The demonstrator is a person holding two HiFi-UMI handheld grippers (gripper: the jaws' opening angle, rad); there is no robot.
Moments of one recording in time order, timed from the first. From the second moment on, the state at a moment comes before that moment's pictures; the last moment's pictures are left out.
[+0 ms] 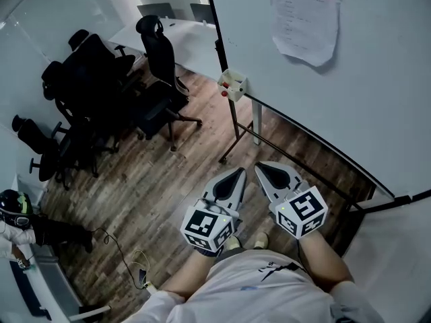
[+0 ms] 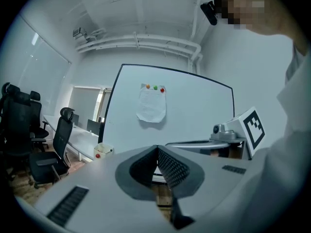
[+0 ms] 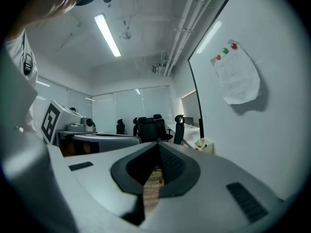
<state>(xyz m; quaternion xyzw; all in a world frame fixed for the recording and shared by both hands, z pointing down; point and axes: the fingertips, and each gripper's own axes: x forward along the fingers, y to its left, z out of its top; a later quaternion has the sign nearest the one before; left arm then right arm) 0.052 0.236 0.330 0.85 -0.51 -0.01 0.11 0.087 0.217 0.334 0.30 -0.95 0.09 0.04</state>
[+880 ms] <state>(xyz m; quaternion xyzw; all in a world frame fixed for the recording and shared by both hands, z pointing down) 0.048 0.145 0.359 0.85 -0.51 0.01 0.13 0.086 0.126 0.356 0.31 -0.94 0.11 0.05</state>
